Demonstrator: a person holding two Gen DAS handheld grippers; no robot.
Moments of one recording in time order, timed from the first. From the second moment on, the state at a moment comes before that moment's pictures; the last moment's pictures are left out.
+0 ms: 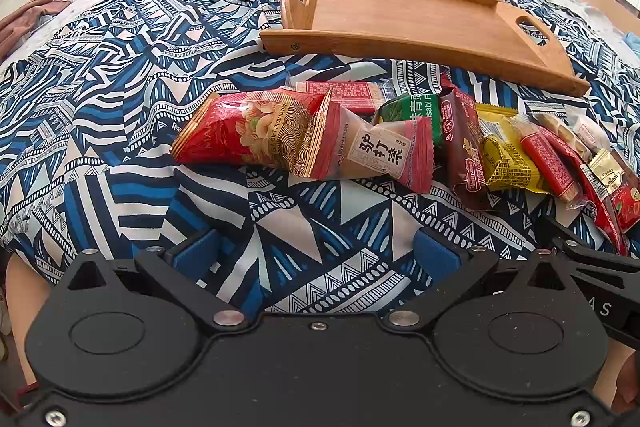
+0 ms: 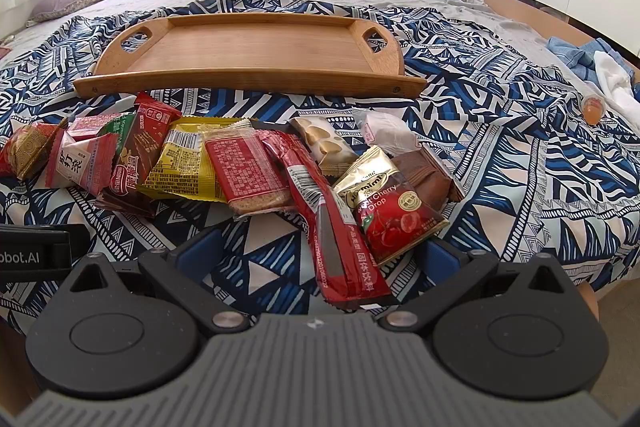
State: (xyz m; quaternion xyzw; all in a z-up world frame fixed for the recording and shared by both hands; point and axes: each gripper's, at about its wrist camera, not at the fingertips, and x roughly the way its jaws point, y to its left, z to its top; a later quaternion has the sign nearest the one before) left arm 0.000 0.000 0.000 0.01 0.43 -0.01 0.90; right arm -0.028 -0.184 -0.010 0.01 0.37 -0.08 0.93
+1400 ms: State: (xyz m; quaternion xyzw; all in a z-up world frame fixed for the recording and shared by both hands) left arm -0.005 0.002 0.002 0.02 0.41 -0.02 0.91; right arm -0.043 -0.186 -0.015 0.01 0.32 -0.09 0.94
